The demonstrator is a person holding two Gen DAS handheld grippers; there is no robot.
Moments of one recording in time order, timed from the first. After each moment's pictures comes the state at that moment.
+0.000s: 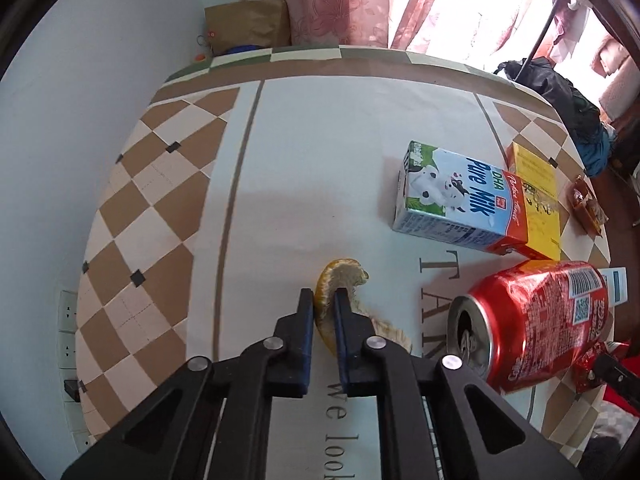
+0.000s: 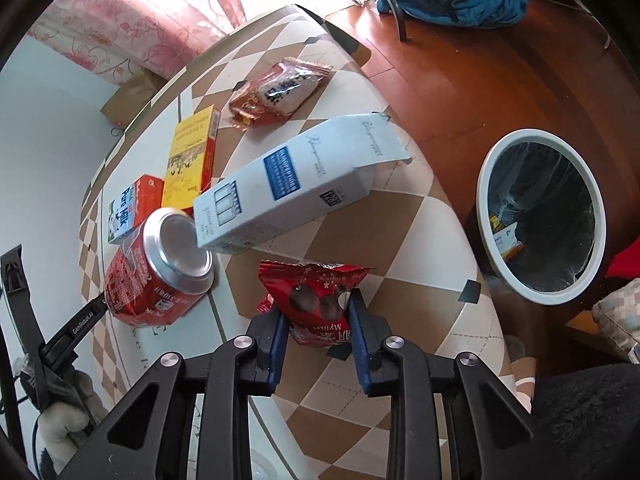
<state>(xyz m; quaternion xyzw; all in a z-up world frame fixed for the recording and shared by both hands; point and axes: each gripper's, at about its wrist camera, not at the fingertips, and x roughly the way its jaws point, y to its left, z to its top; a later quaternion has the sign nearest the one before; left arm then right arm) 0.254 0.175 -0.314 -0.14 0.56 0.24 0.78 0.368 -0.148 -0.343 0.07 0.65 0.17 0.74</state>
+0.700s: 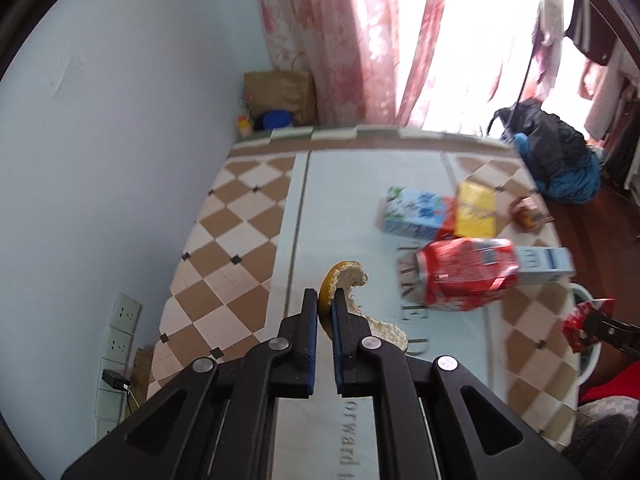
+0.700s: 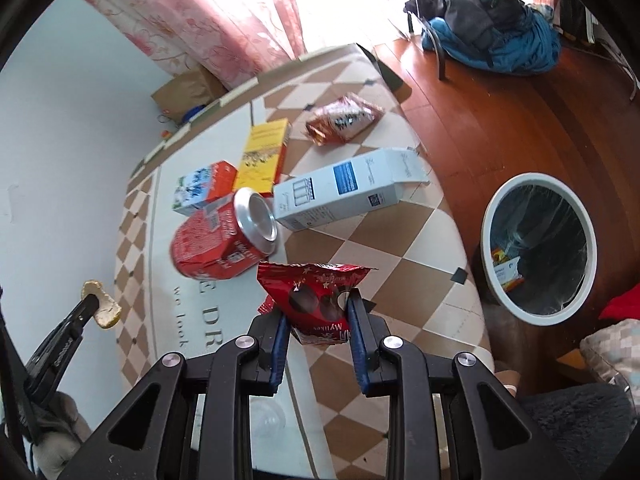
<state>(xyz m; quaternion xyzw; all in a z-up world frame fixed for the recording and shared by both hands) 0.171 0.118 -0.200 -0.09 0.47 0.29 0.83 0.328 -0.164 -0.270 0.05 0.60 0.24 0.76</state>
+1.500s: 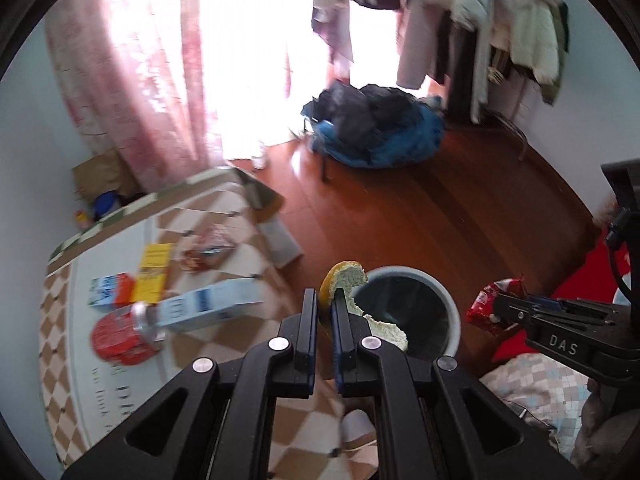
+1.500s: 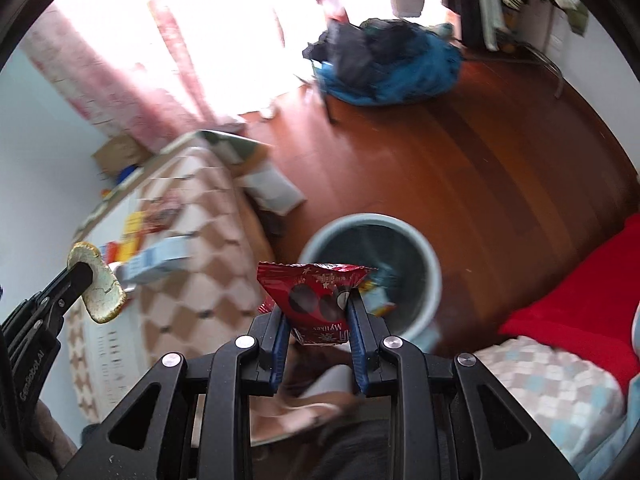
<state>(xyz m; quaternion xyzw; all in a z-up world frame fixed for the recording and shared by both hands) 0.336 -0.187 -0.185 -0.02 0.47 0.04 0.88 0.407 -0.417 -0.233 0.04 0.57 0.13 0.81</state>
